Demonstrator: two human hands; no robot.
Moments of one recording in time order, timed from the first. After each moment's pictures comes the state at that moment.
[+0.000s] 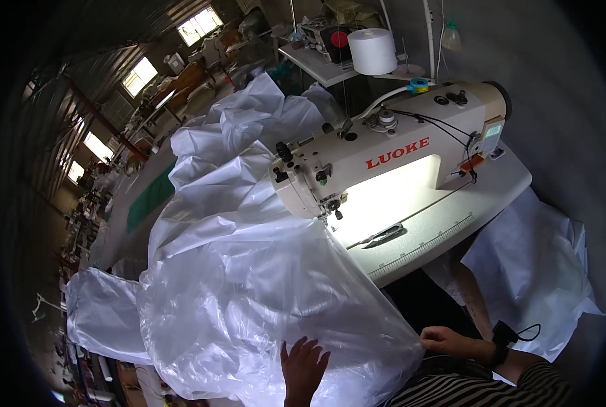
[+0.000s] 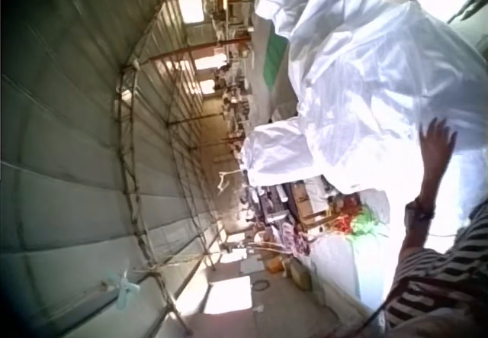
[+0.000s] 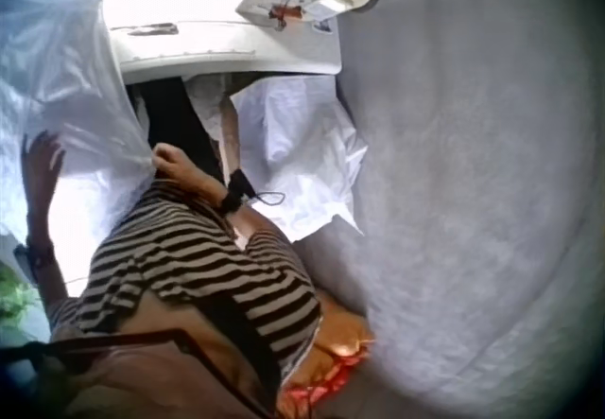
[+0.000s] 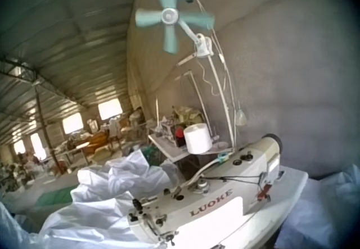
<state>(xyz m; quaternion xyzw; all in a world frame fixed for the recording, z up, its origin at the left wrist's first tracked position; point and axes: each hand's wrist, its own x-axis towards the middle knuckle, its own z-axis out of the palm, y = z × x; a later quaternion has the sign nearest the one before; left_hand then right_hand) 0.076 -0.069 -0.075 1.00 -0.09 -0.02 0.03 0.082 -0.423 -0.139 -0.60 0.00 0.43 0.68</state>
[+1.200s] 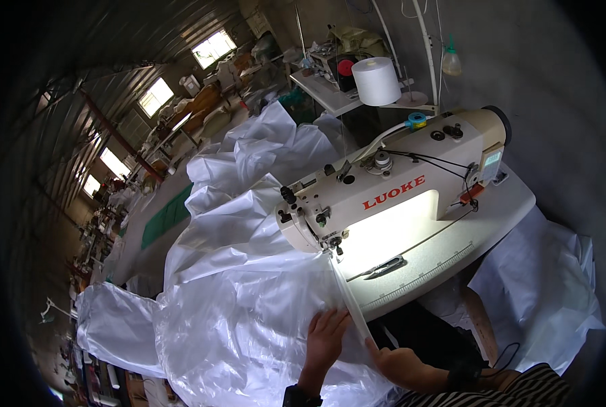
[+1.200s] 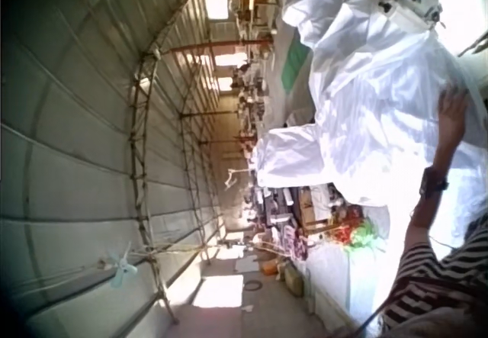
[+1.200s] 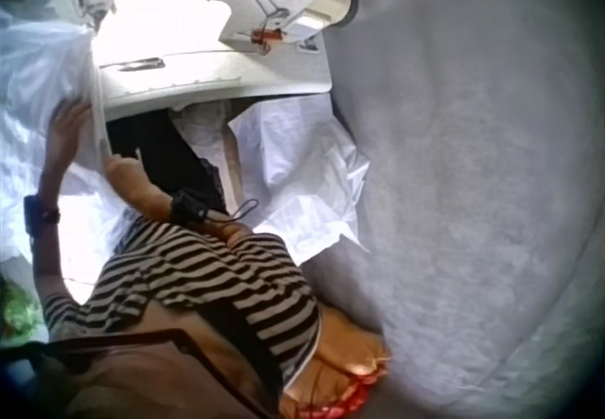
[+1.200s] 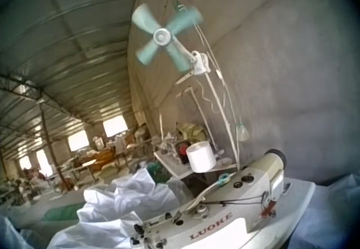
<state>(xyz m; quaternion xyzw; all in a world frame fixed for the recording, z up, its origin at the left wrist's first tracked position) 0.186 -0.106 -0.102 0.94 -0.25 0.17 0.17 0.117 -0.318 -0.109 -0.93 -0.32 -0.01 0.15</state>
